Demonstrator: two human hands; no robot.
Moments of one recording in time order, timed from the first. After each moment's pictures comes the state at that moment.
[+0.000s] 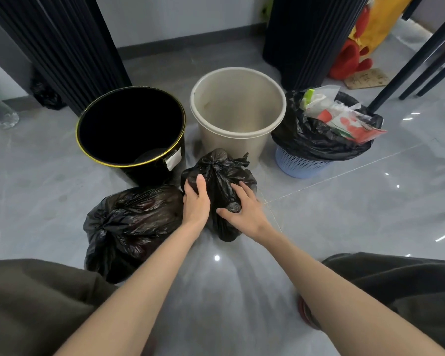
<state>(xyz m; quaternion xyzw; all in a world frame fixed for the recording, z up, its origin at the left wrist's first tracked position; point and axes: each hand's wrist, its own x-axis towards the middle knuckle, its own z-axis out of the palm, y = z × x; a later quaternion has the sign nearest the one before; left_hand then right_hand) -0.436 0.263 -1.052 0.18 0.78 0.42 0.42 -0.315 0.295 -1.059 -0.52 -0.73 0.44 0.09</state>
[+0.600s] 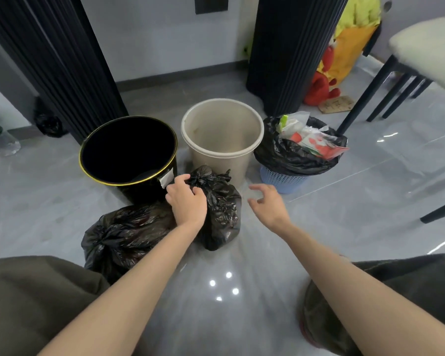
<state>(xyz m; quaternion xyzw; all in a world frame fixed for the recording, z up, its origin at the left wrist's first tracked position) -0.420 0.263 -0.982 0.29 0.84 0.41 0.22 -0.262 0.323 -1.001 -0.59 -0.70 0.38 0.15</state>
